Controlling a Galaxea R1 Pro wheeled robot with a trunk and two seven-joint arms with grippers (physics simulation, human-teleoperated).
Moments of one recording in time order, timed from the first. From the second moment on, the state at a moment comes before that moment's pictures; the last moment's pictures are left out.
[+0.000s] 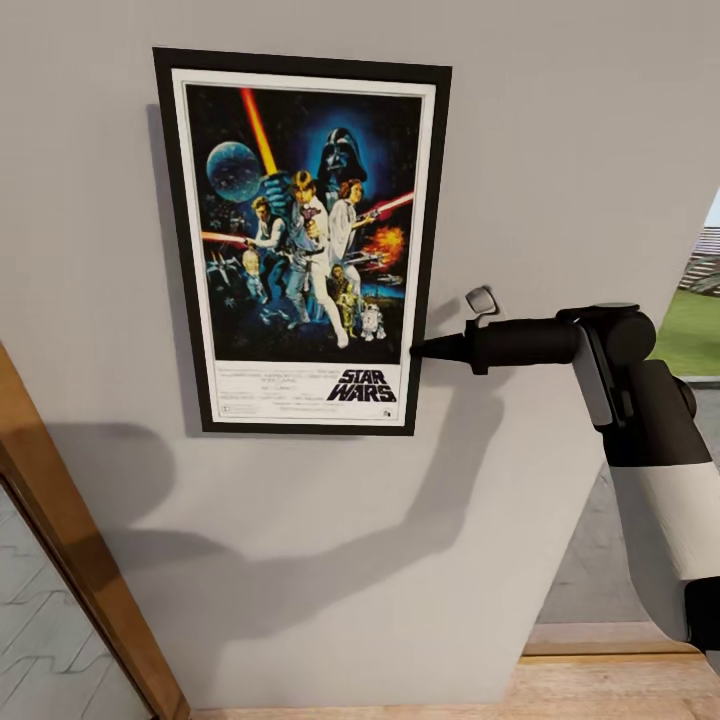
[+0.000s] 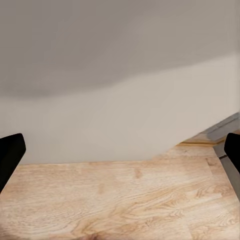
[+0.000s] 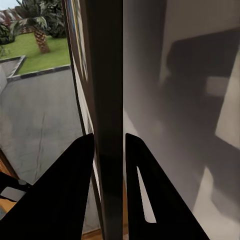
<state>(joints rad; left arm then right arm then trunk) -0.30 0.33 -0.32 -0.03 0.91 -0.44 -1.10 -1.11 -0.23 0.13 -1.38 -0.18 0.99 1.34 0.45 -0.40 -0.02</state>
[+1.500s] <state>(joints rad) -0.30 0.33 -0.31 -0.03 0.91 -0.44 -1.10 -1.11 -0.23 0.13 -1.40 -0.21 1.00 1.36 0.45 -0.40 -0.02</state>
